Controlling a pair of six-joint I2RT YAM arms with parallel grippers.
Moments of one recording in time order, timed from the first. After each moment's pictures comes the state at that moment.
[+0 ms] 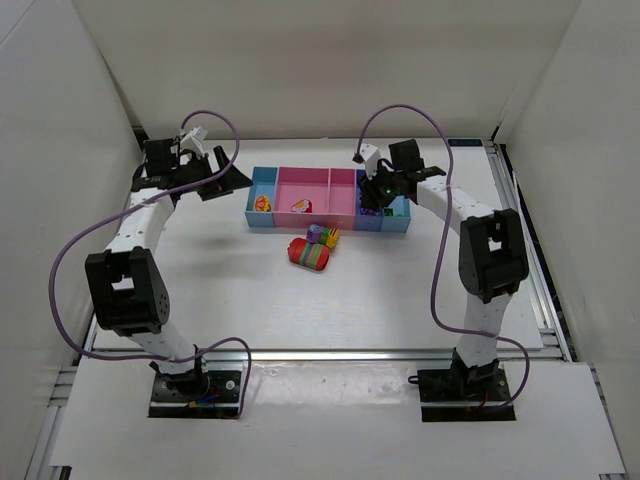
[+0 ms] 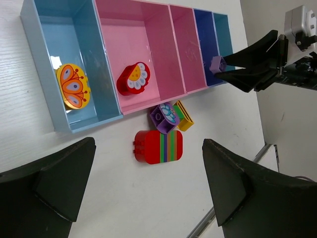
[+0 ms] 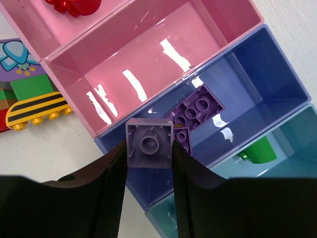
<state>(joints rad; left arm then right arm) 0.10 1.65 1.34 -0.35 0.80 -0.29 0.34 1.94 1.50 -0.38 -0.43 -0.46</state>
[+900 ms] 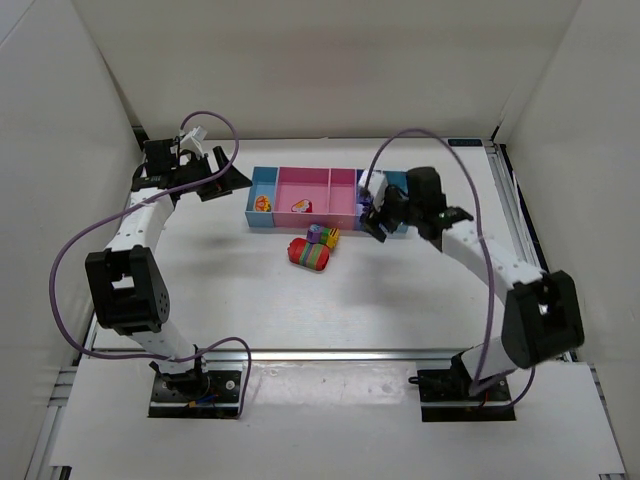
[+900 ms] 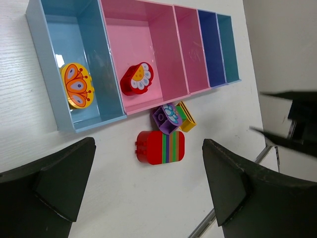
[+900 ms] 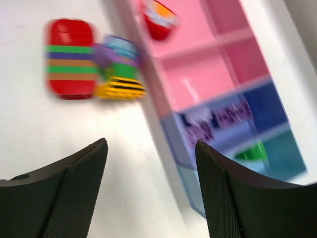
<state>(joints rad) 0.09 1.67 1.34 -0.35 0.79 -0.29 0.39 1.50 1.08 -0.19 -0.51 -0.62</state>
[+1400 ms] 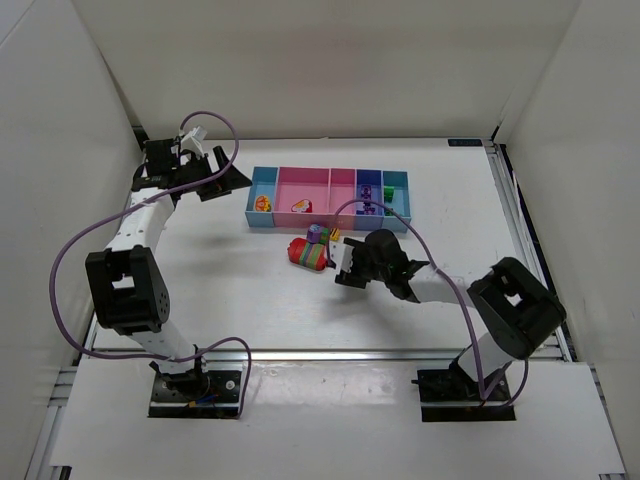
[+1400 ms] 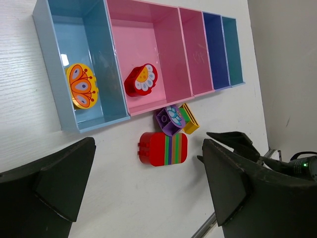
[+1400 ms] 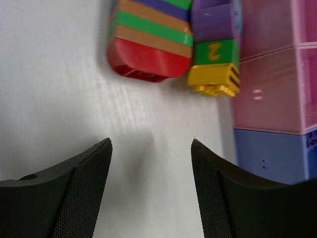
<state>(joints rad) 0.09 1.67 1.34 -0.34 0.77 -0.30 0.72 1.55 0.62 0.29 -0.22 -0.75</state>
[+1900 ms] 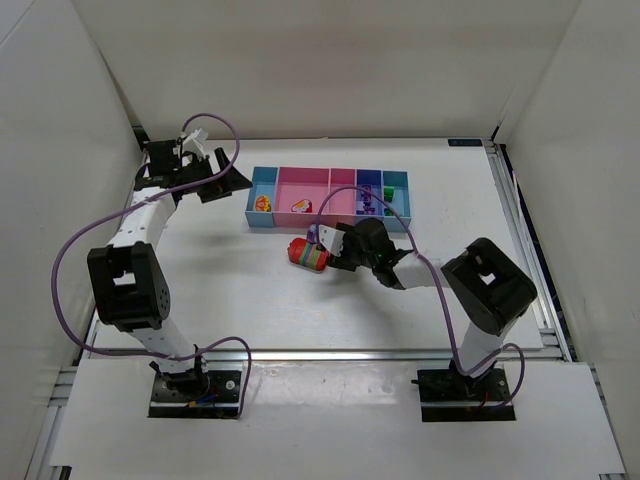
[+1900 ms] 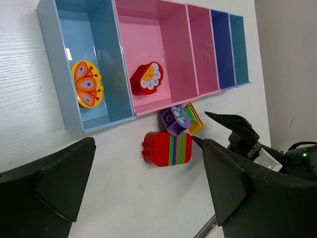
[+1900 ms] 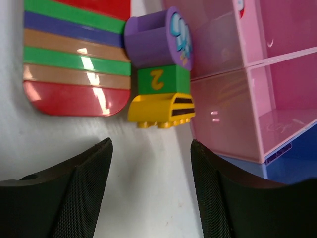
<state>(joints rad) 0.09 1.69 1.34 -0.34 0.76 -0.29 0.71 1.73 0.74 0.43 -0.12 -0.76</state>
